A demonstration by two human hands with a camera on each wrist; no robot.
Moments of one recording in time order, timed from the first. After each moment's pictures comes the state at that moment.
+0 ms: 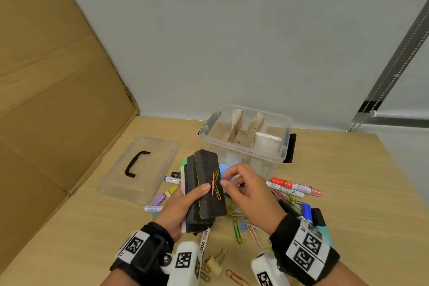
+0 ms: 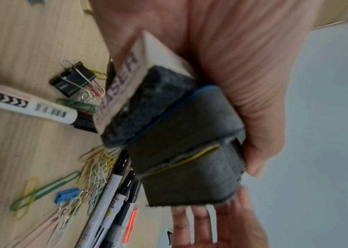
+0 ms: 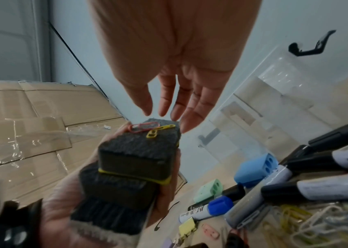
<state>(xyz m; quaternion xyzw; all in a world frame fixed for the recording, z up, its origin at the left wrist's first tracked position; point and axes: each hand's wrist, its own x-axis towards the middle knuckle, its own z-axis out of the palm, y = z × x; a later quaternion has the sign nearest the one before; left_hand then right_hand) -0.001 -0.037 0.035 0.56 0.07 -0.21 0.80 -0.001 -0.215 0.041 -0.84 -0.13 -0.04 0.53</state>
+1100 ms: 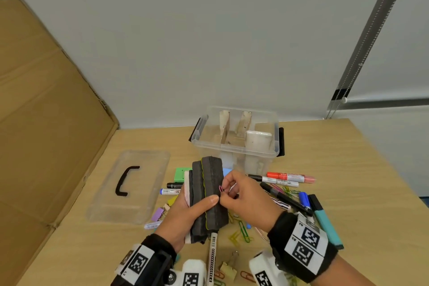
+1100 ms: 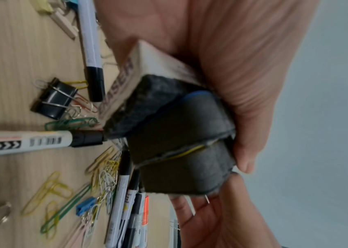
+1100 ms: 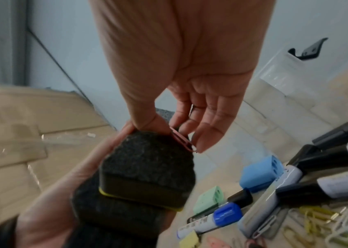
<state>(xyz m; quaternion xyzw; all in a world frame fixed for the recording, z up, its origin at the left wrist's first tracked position) 0.012 -0.020 0.029 0.60 0.00 -0.26 0.76 -0.006 -0.189 0.051 -0.87 -0.03 0.01 0.50</state>
